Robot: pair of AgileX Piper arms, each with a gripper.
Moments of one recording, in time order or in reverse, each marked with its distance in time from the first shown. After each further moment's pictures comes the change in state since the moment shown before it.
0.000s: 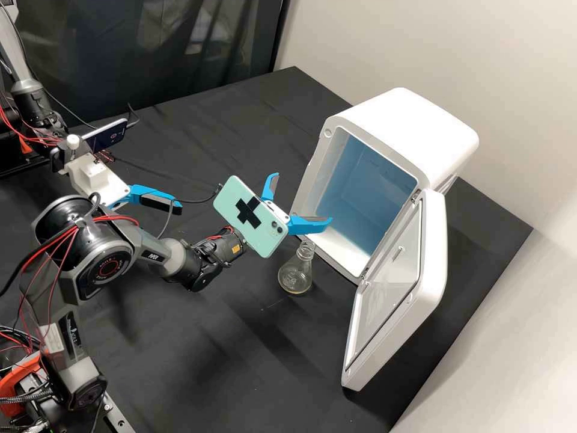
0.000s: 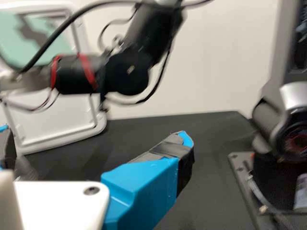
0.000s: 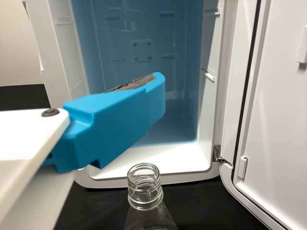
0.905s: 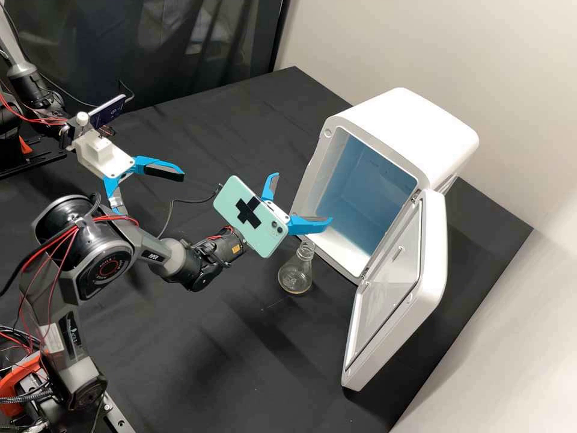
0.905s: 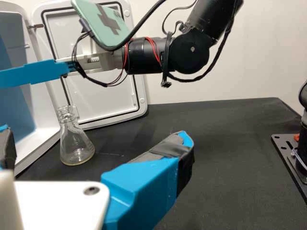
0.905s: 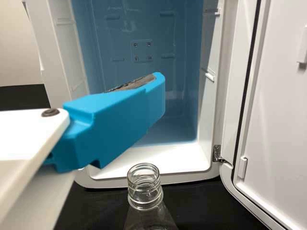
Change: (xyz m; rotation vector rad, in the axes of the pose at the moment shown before) left arm -0.061 0.000 -0.041 0.011 0.106 0.012; right arm 0.000 0.000 0.000 0.000 0.000 0.000
